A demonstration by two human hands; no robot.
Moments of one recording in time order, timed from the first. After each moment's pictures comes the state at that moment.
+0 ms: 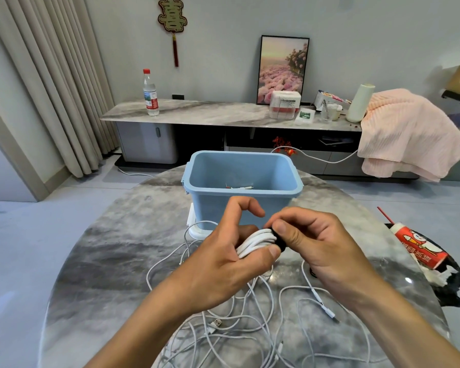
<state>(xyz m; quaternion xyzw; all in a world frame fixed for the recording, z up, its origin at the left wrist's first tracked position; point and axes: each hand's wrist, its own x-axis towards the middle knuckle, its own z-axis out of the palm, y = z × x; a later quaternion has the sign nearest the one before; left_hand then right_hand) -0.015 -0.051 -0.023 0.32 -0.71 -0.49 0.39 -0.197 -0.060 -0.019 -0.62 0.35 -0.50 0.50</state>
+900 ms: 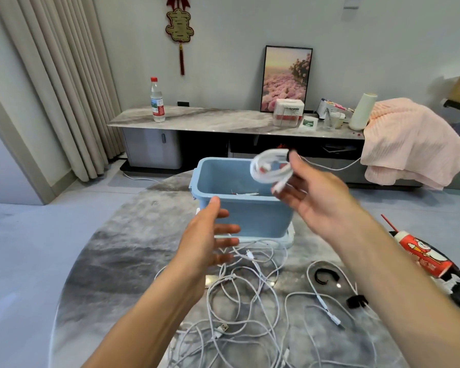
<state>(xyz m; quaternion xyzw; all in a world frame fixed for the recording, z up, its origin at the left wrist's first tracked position) -0.005 -0.074 -0.019 0.55 -0.33 -0.59 0.48 -0.174 -0.126 0.028 -0.35 0.45 -0.57 0.58</state>
